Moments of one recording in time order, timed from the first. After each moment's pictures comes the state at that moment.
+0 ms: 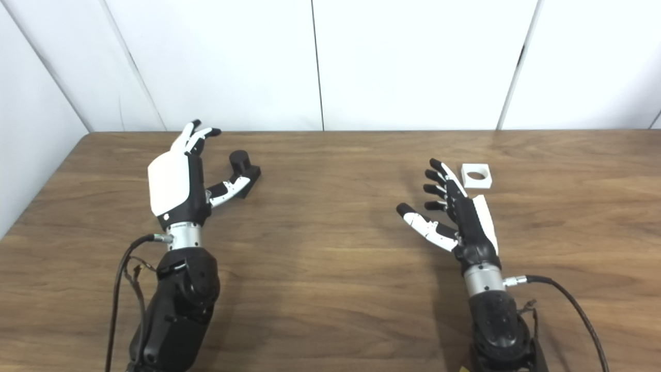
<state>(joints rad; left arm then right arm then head) -0.30 0.12 -0.08 0.10 0.91 0.27 0.46 -0.18 -0.09 0.07 -0.06 -0.26 0.10 -0.04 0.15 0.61</state>
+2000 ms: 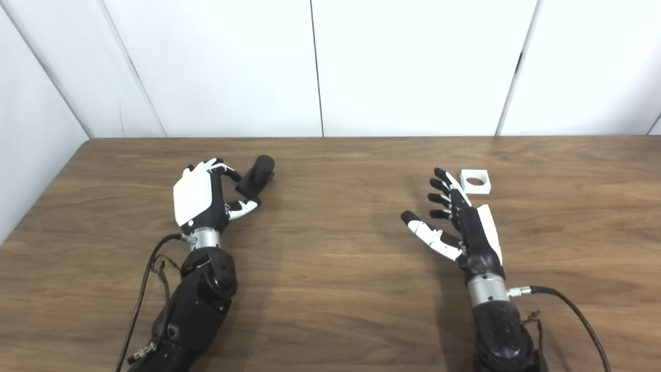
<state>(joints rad) -0.41 0.14 -0.16 0.42 0.75 0.33 0.51 -0.17 -0.09 0.06 -0.07 -0.27 0.10 -0.04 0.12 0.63</state>
